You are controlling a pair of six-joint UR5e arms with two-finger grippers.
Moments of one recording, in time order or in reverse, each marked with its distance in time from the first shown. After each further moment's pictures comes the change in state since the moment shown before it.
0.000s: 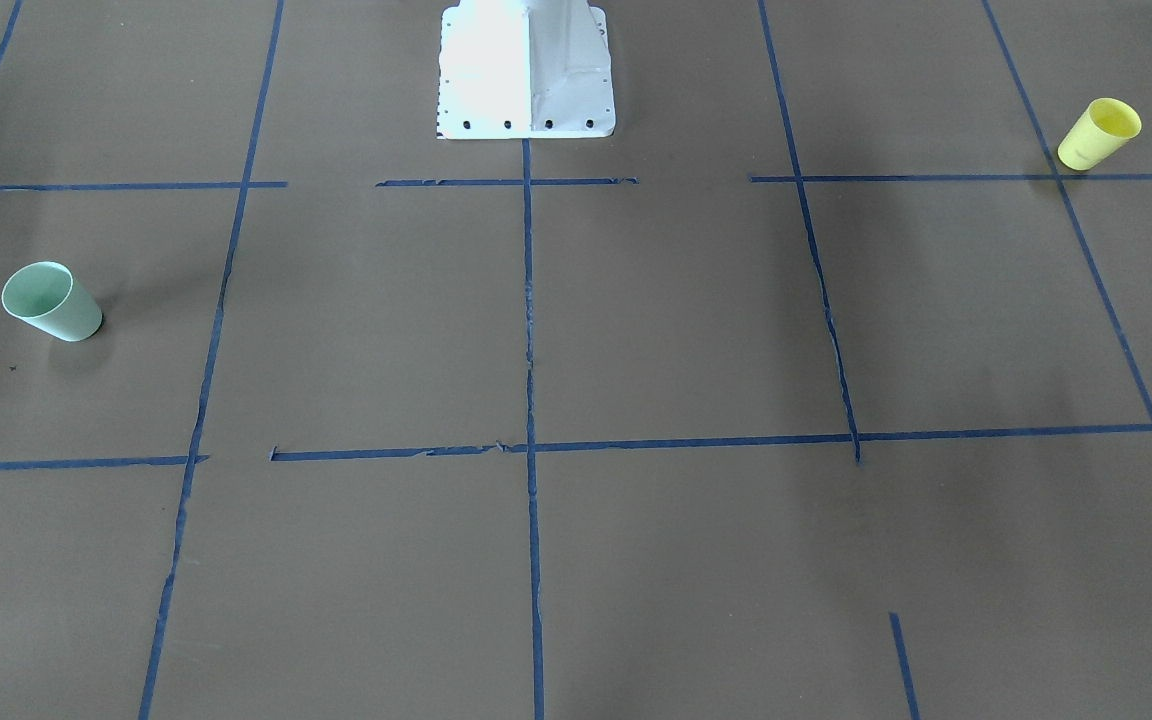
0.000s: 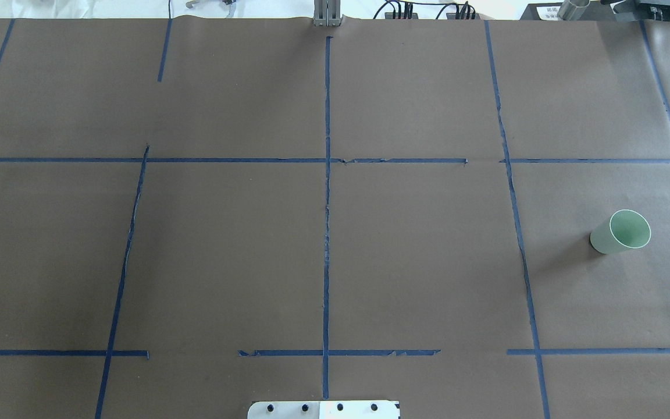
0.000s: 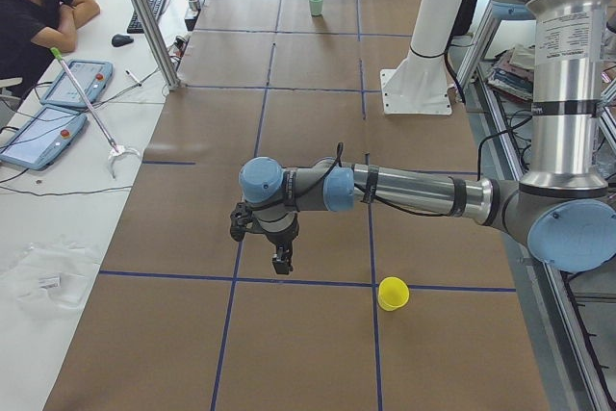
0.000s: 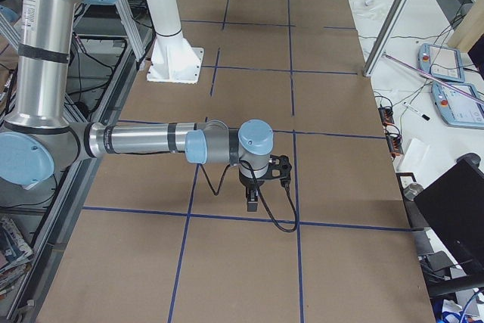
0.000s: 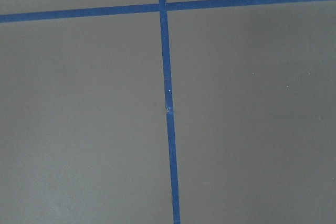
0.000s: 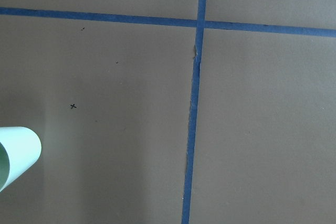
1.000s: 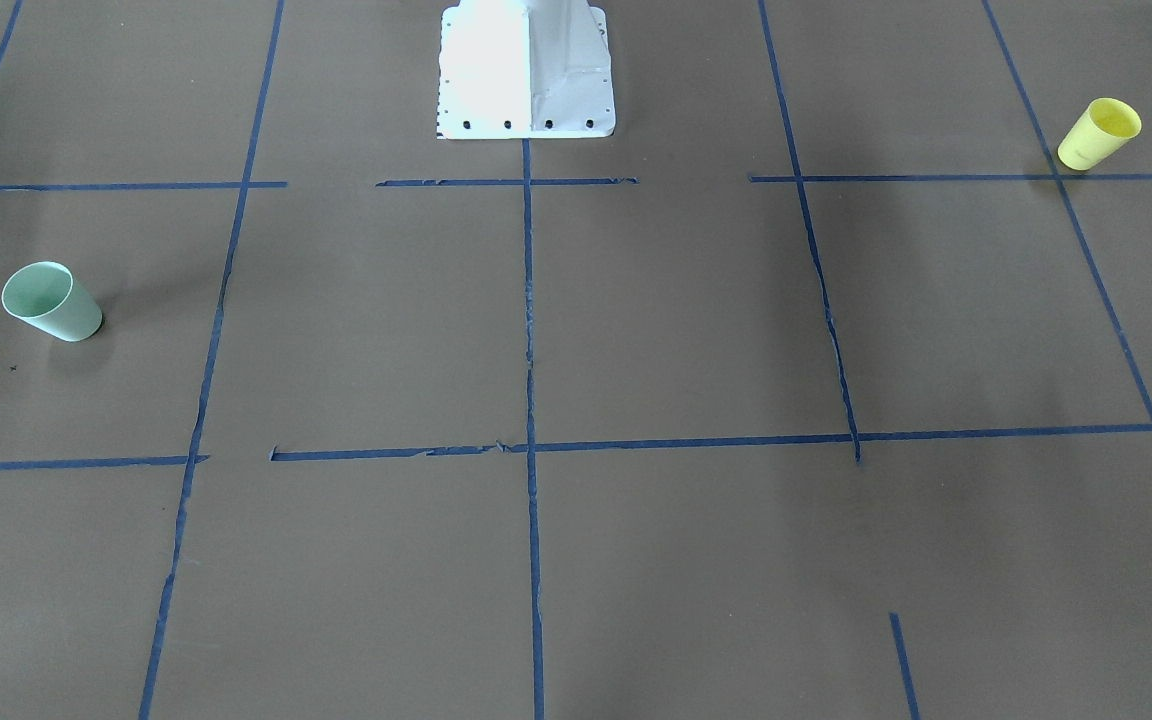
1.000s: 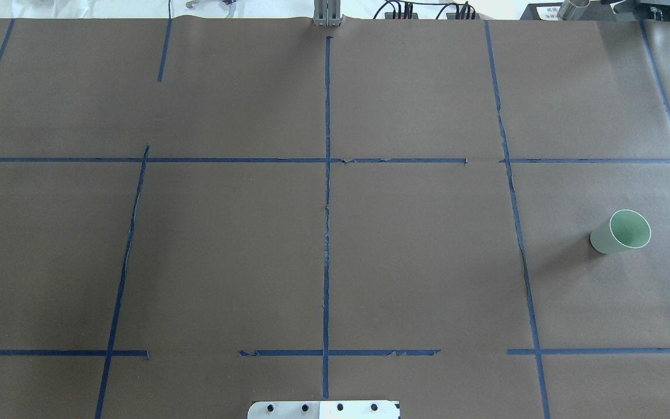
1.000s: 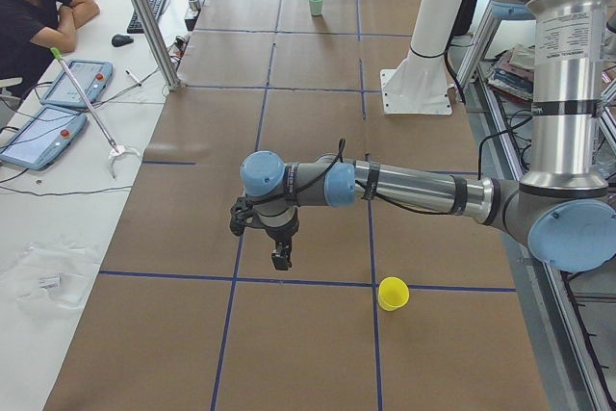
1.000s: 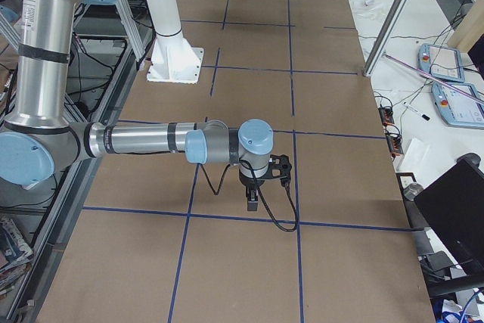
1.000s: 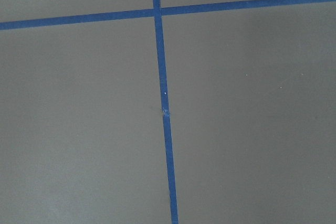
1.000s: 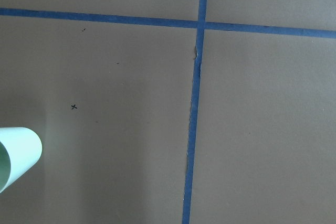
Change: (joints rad) left arm 0.004 0.002 -0.025 0.001 0.003 -0.002; right arm 0.000 0.000 0.001 0.002 0.000 0.001
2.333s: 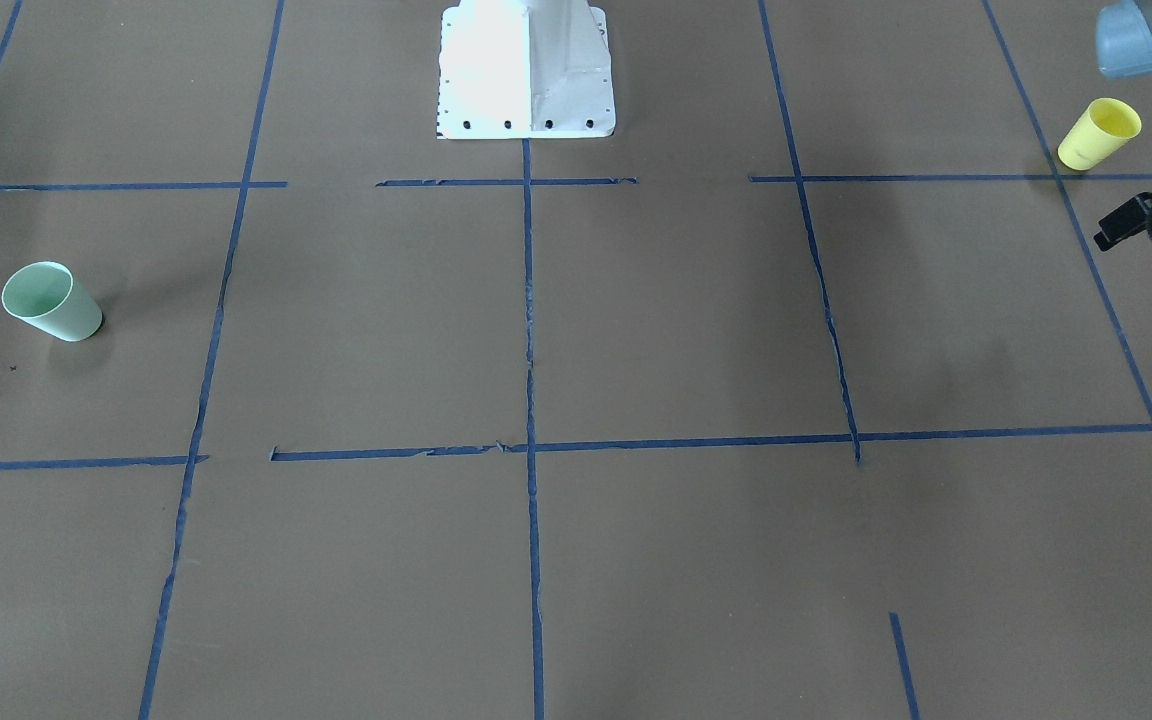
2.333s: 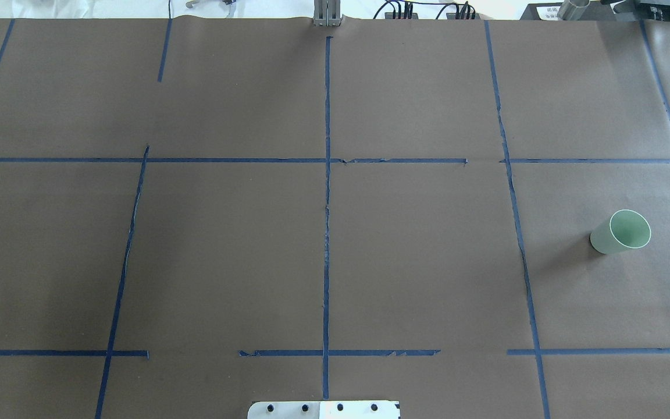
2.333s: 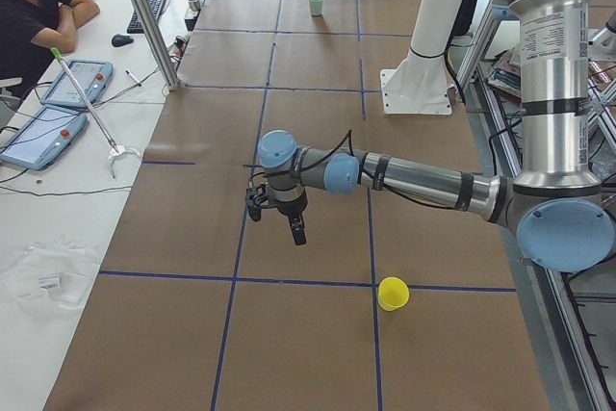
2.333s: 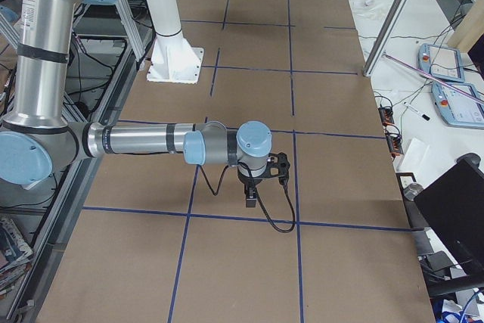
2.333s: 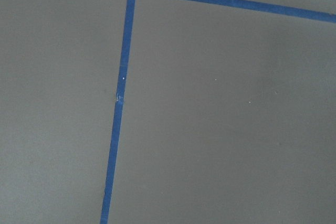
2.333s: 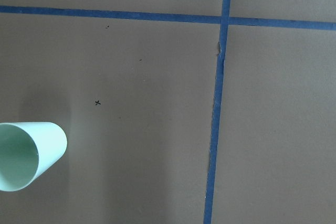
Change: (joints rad) left arm 0.296 0.055 -0.118 -0.155 0.174 -0.820; right arm 0.000 -0.009 -0.002 0.011 0.069 -0.007
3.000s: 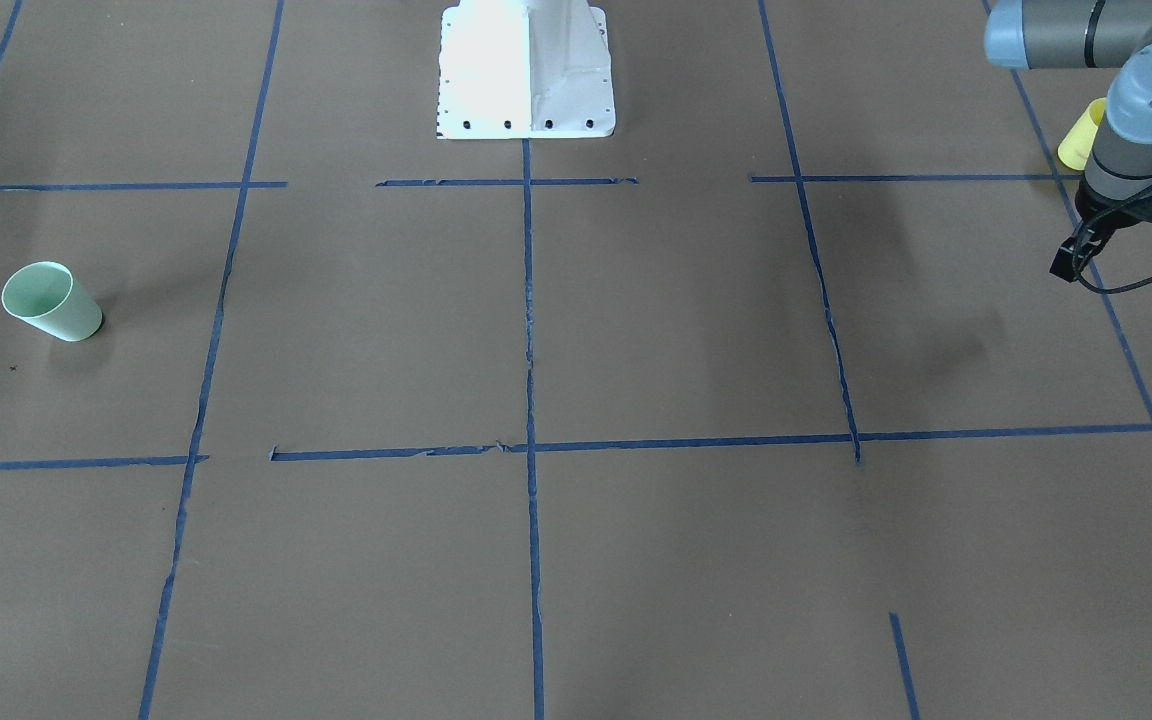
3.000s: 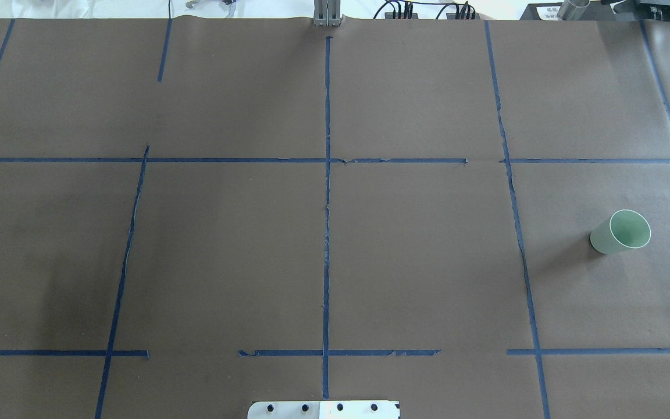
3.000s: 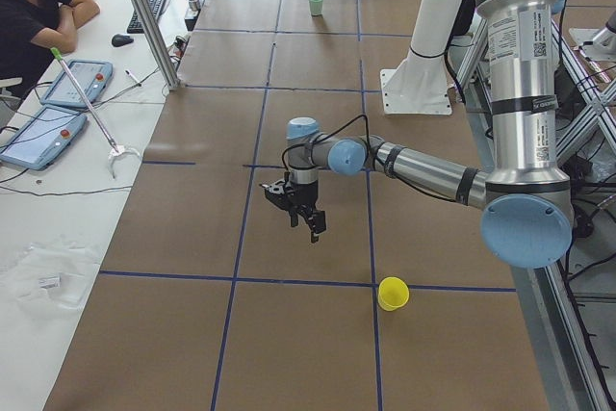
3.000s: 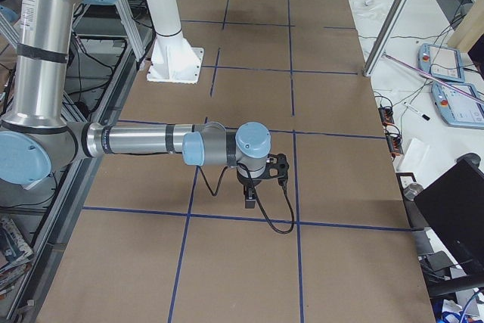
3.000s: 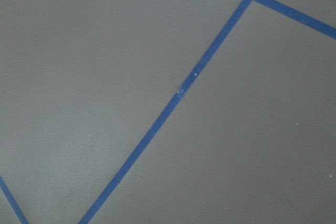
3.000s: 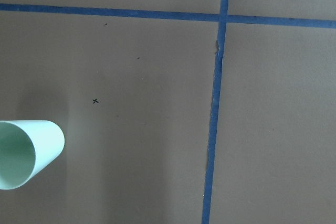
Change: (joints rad) left arm 0.277 0.012 -0.026 0.038 0.430 -0.716; right arm 0.000 -0.006 0.001 0.005 -0.002 0.001
